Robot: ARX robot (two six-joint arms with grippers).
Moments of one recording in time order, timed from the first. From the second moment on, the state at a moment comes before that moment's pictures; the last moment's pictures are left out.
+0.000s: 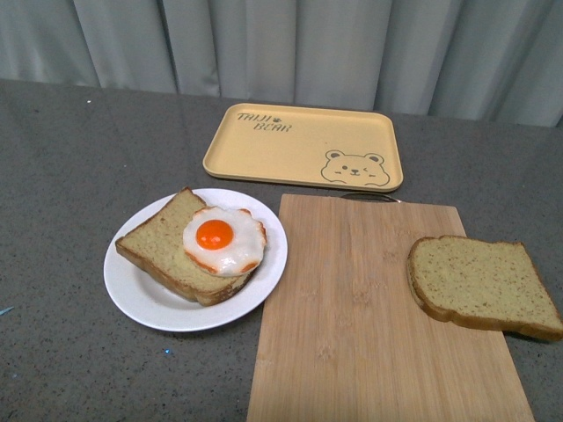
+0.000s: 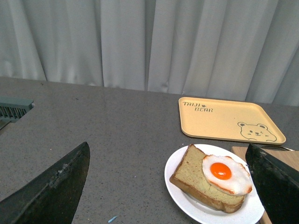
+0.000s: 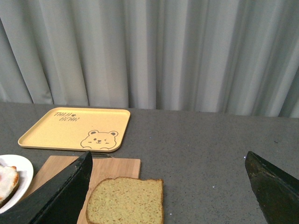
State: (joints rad) left arm 0.00 0.01 0.02 0.00 0.00 -0.01; right arm 0.00 0.00 0.00 0.00 0.00 0.00
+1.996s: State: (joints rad) left arm 0.00 0.00 0.02 0.00 0.00 -0.01; right arm -0.29 2.12 0.90 0.00 -0.74 0.09
